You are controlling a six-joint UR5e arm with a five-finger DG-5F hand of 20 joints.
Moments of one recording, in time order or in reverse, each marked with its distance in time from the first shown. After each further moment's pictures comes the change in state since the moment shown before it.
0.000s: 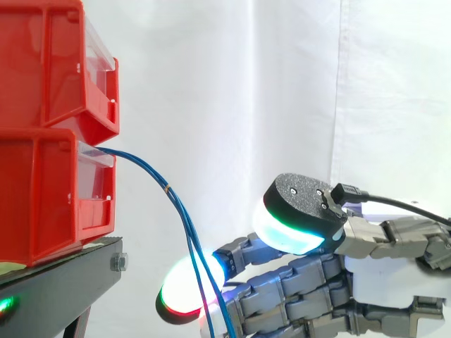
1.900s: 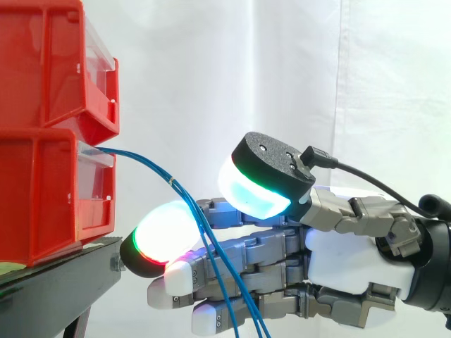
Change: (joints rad) arm -0.033 -0.071 0.069 0.153 -0.142 0.068
